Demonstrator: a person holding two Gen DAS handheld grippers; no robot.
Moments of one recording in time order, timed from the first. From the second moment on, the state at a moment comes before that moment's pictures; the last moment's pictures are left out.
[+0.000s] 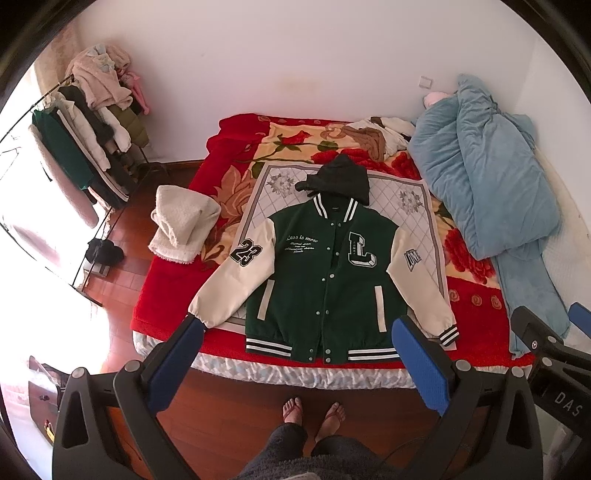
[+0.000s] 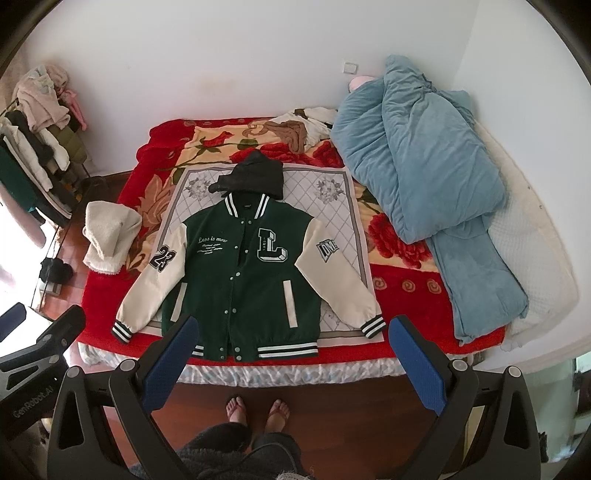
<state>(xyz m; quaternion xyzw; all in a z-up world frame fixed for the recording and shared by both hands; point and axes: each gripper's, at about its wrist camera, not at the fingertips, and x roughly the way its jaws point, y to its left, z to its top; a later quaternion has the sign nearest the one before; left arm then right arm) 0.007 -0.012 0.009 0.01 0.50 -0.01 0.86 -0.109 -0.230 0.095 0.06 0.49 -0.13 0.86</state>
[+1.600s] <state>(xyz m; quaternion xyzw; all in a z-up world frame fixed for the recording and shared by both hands) 0.014 -0.032 0.020 0.01 0.50 -0.02 0.86 -0.110 -0.229 0.103 0.06 0.49 -0.13 0.86</state>
